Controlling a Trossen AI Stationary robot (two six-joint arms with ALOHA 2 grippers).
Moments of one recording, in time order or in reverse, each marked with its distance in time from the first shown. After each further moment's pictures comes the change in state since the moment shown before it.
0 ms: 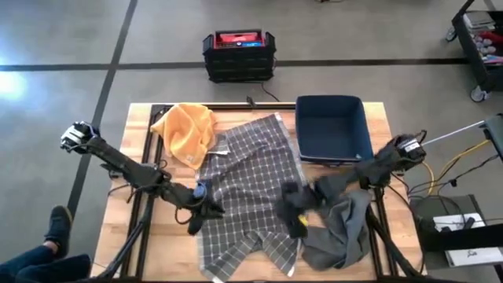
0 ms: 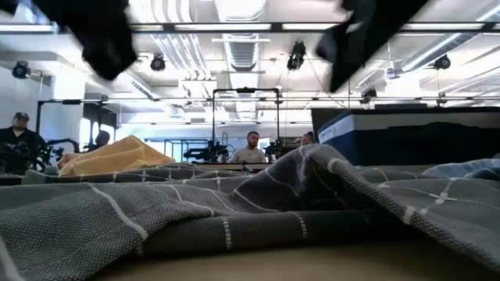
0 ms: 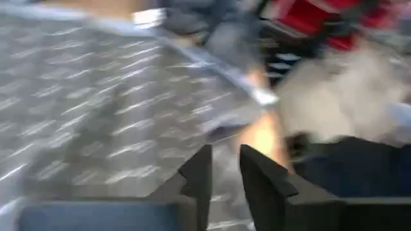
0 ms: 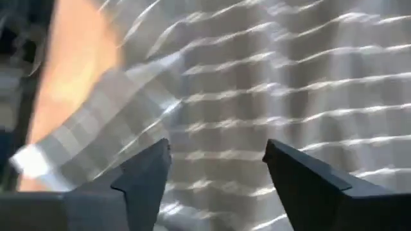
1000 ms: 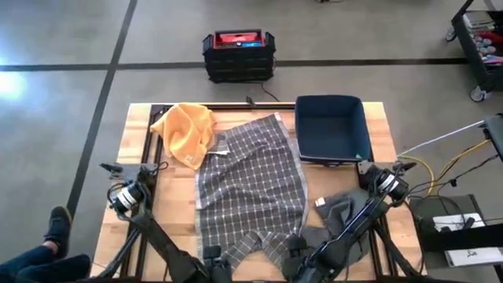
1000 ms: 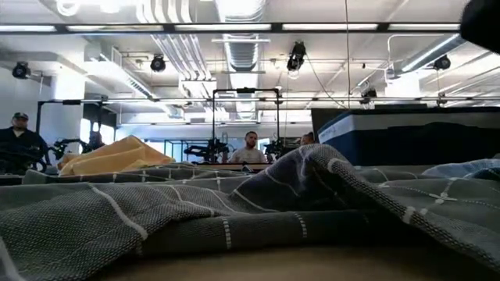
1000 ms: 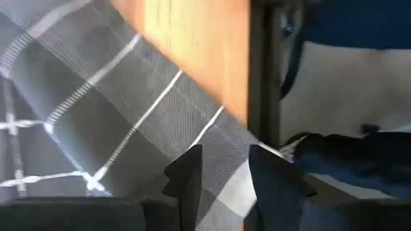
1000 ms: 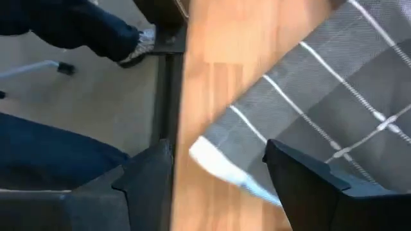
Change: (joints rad) left arm -0.364 0.963 0.906 -0.669 -0.081 -0.372; right arm 0.362 0.375 0.252 0.068 0.135 0.447
